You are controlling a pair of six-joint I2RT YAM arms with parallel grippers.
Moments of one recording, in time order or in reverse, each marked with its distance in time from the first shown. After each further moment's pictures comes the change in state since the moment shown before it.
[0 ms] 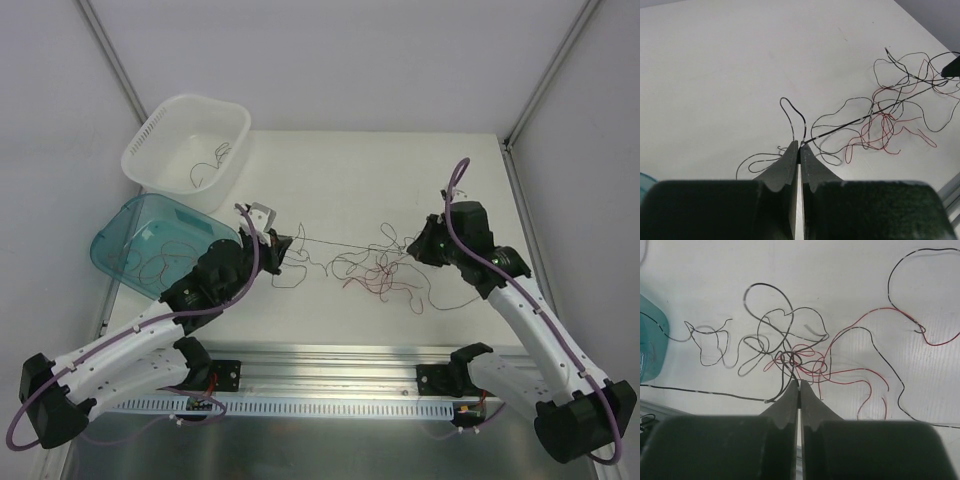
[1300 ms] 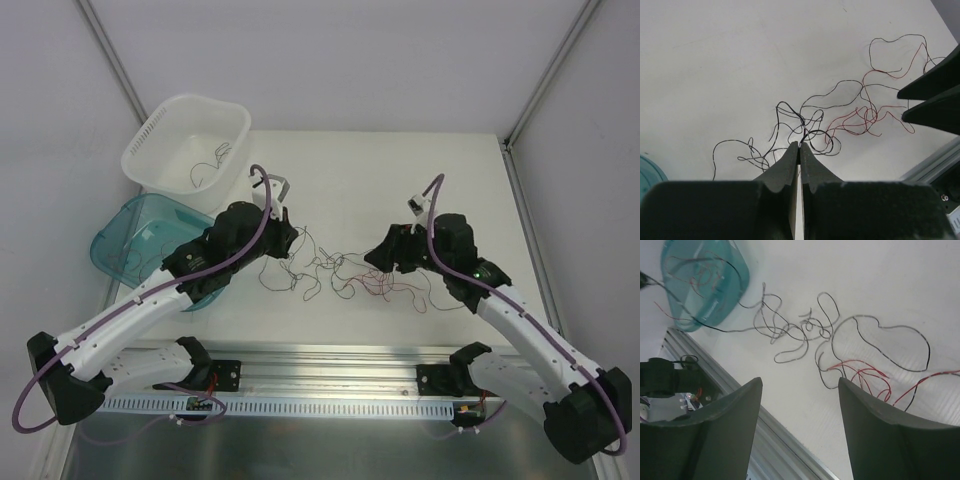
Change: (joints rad) left arm 0.003 0.205 0.389 -0.446 0.061 -0.135; right arm 0.095 -0.060 -0.191 0.408 -0.335 -0.057
